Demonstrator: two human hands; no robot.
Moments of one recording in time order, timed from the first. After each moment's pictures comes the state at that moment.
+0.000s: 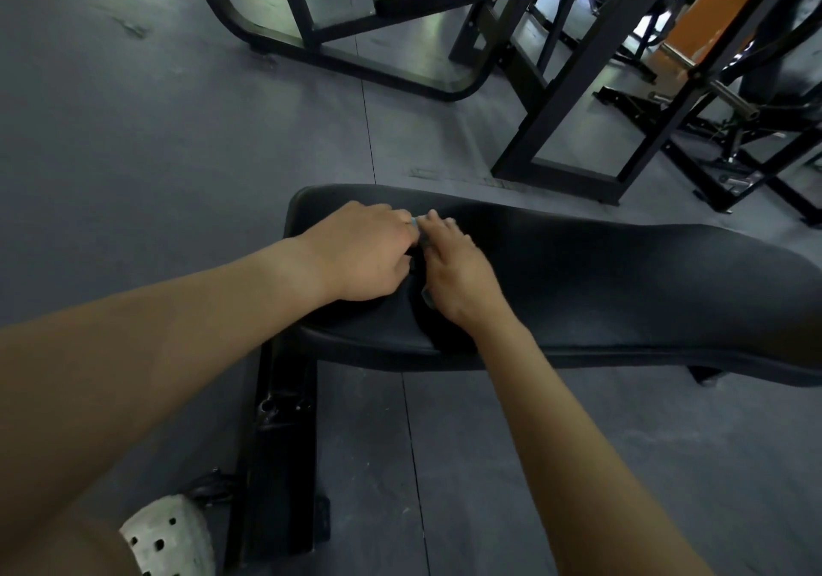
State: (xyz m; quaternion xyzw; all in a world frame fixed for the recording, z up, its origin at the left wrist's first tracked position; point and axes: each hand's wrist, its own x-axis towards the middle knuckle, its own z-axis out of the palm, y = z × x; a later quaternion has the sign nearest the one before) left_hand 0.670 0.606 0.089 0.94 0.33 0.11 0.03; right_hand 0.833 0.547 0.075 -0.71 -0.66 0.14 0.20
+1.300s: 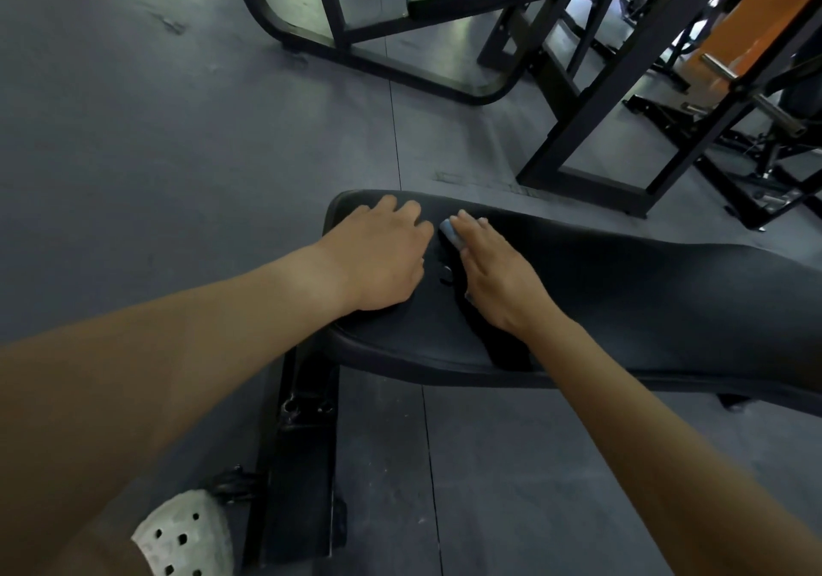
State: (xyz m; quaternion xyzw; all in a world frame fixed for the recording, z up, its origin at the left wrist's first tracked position) left_hand 0.648 0.607 0.087 0.92 0.38 0.10 0.00; right_hand 0.852 0.565 0.074 -0.68 -0.71 0.12 0.11
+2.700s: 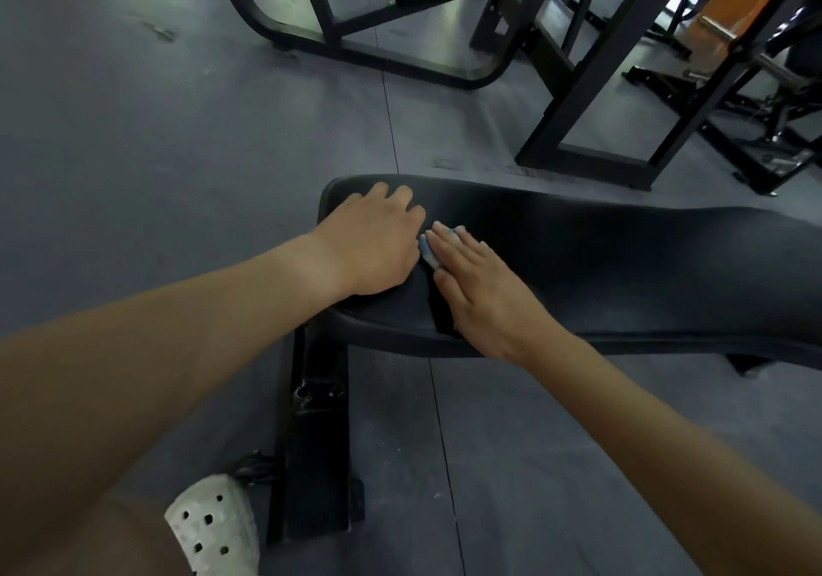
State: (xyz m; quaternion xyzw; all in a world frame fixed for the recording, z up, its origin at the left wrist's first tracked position) left_hand 0.651 0.601 0.083 0.92 0.38 0.10 -0.02; right_hand 0.827 0.508 0.076 -0.64 -0.75 0.13 0.09
